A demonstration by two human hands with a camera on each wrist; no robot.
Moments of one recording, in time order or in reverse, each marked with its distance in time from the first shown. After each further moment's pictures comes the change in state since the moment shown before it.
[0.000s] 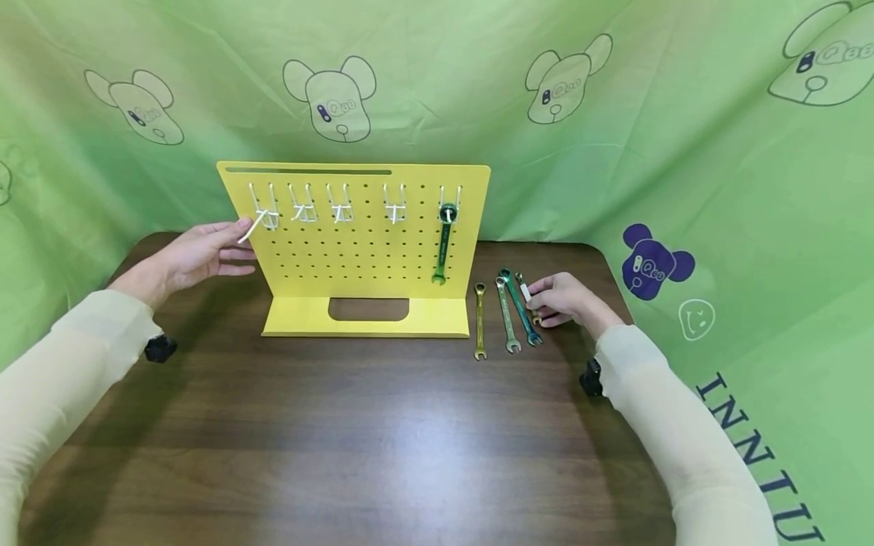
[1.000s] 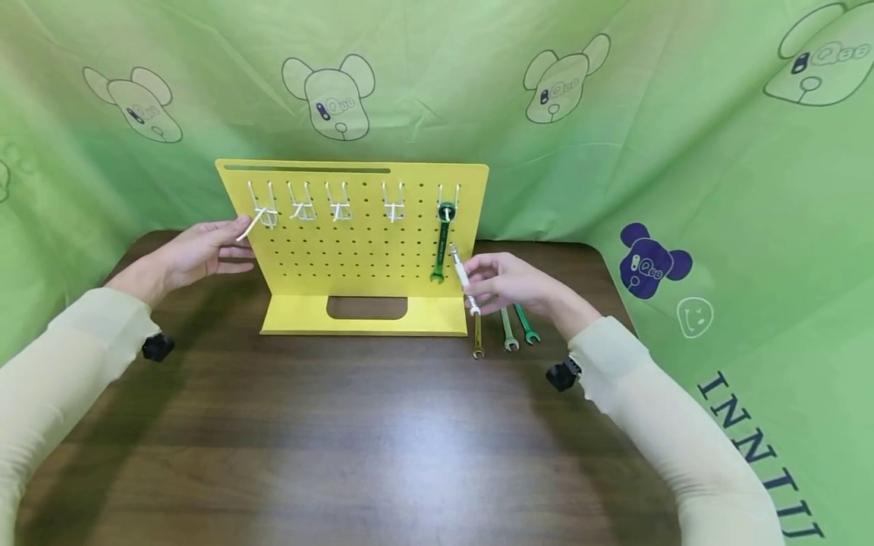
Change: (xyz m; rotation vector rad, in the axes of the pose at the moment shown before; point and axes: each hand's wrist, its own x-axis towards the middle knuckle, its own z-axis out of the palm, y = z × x) left_hand -0.002 0.002 0.004 0.057 -0.015 -0.003; right_hand -0.040 -0.093 0.060 0.113 -0.277 -0.302
